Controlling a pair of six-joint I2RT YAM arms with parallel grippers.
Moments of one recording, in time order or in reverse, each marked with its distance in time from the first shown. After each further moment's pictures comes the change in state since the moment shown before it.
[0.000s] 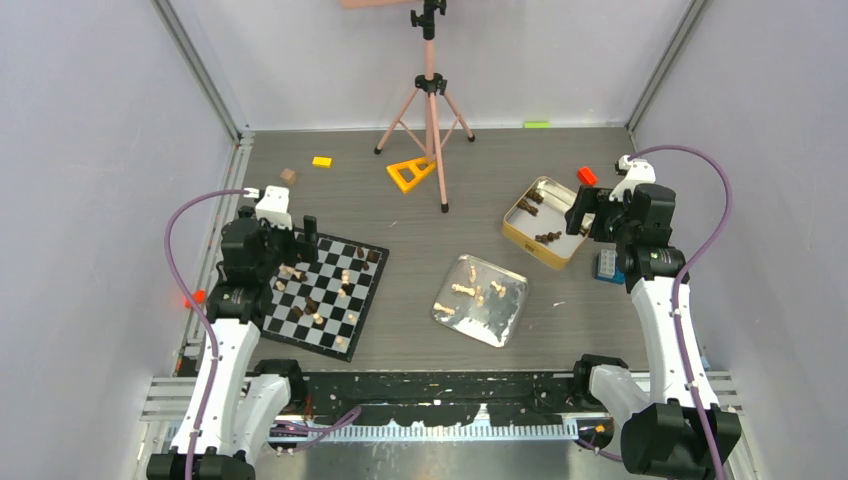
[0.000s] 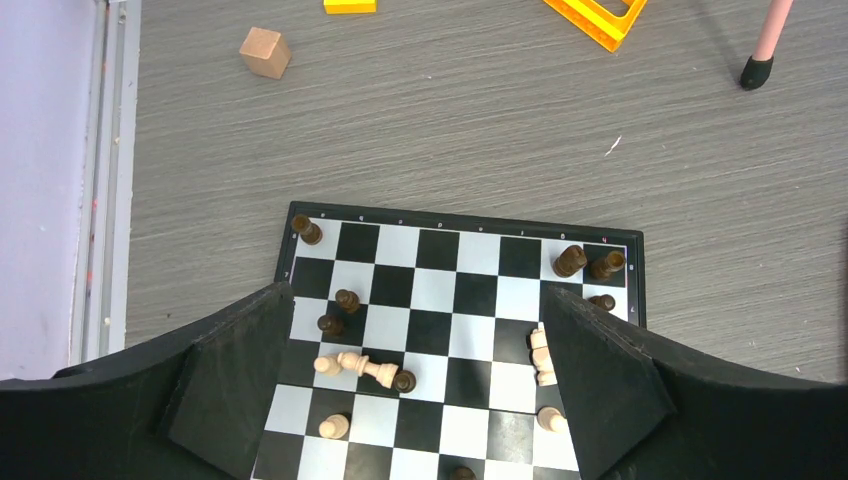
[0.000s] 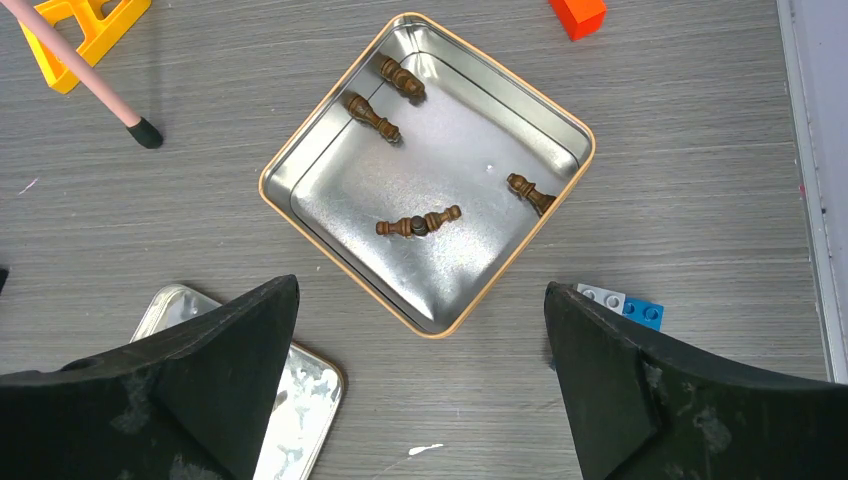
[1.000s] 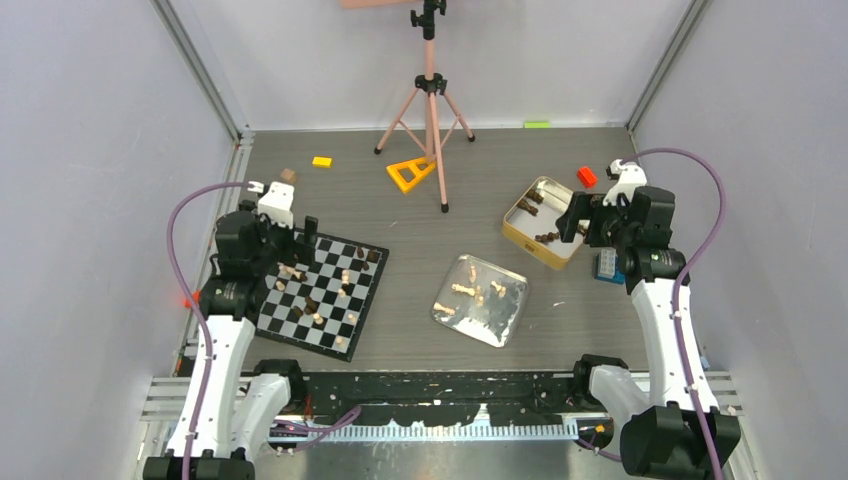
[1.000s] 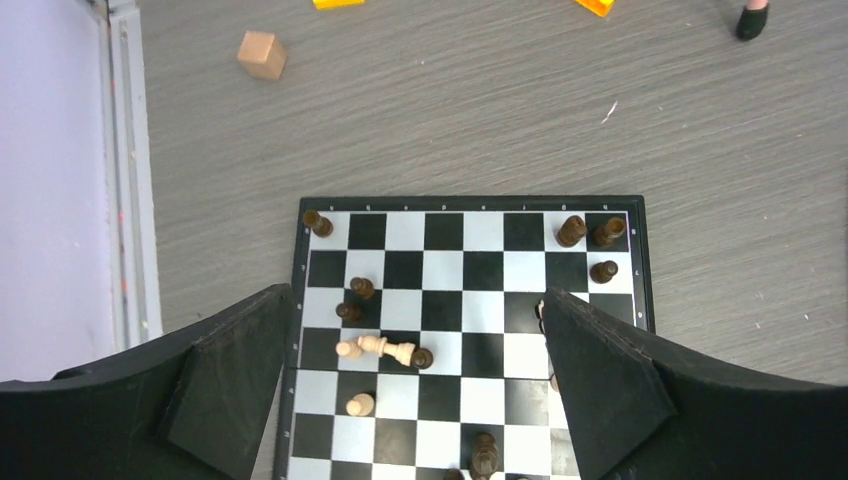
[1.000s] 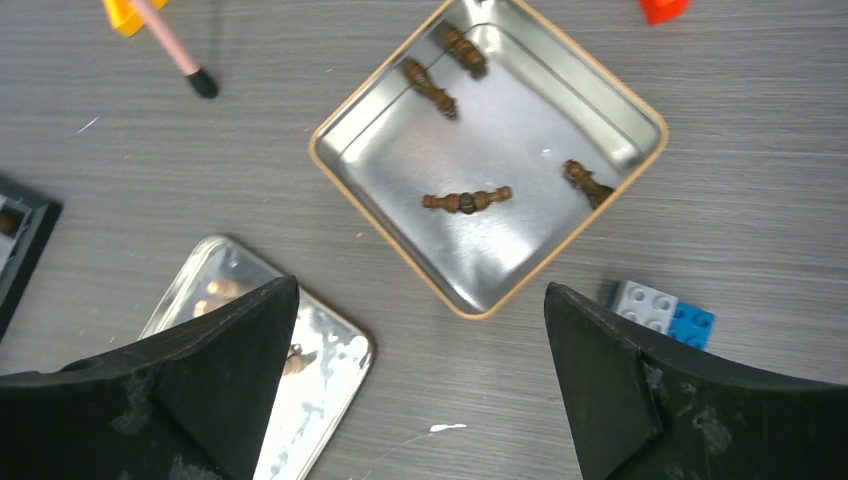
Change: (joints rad) left arm 0.000 0.014 0.080 -0.122 0.019 0.086; right arm -0.001 -0.009 -0.003 -0.041 -0.095 -0.033
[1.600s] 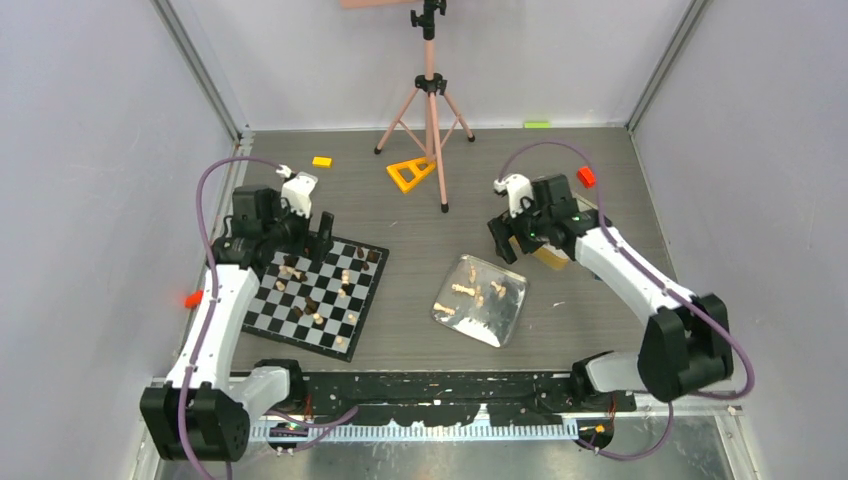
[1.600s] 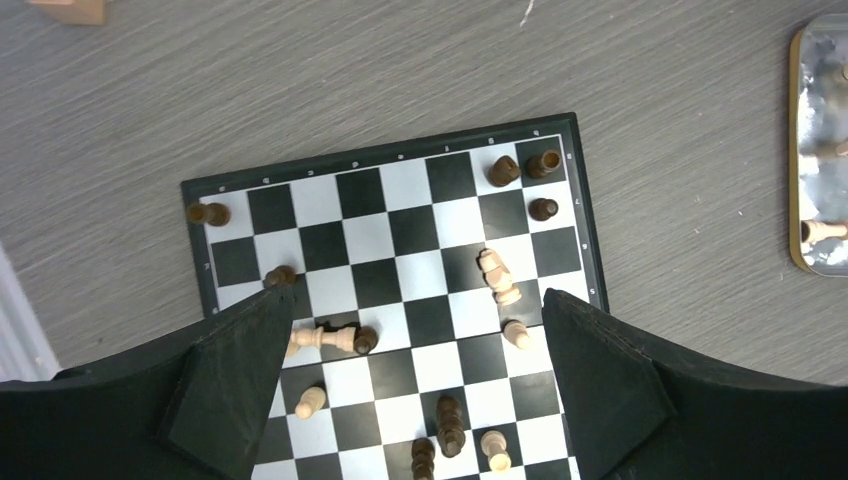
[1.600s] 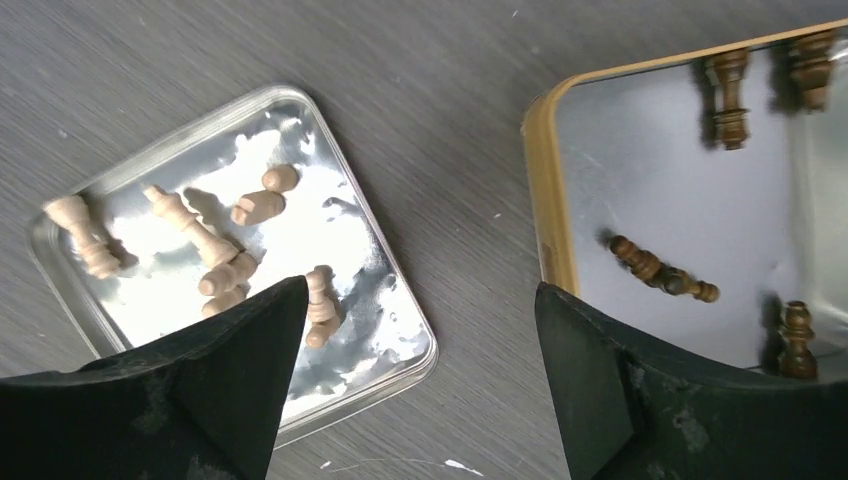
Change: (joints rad) left arm -0.009 0.256 0.166 -0.190 0.166 0.097; right arm 0.441 0.352 0.102 -0.033 0.043 -0.260
